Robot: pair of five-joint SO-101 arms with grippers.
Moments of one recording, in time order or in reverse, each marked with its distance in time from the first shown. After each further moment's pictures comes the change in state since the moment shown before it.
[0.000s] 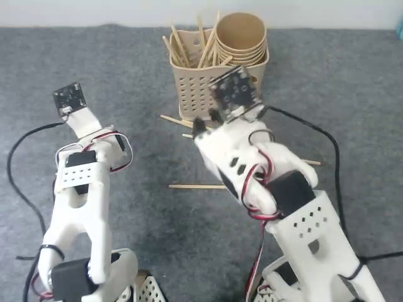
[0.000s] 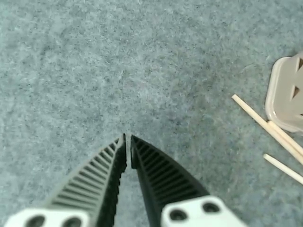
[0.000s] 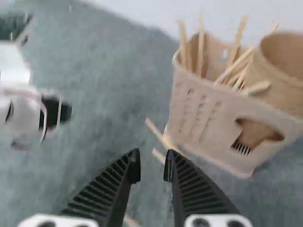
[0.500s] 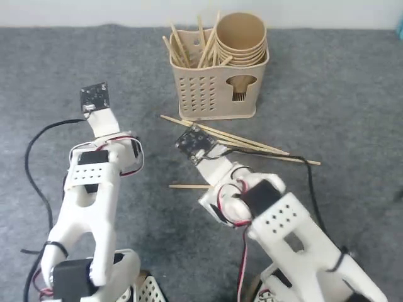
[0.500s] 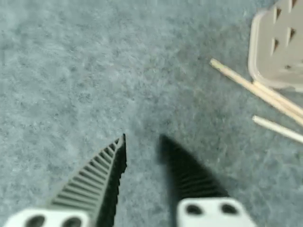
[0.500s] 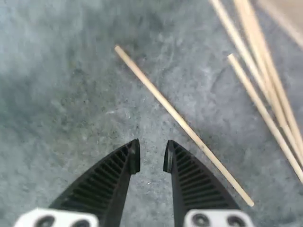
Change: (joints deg) left arm 5.5 0.0 0.4 3.6 -6.0; right arm -5.6 3.0 20.3 7.9 8.5
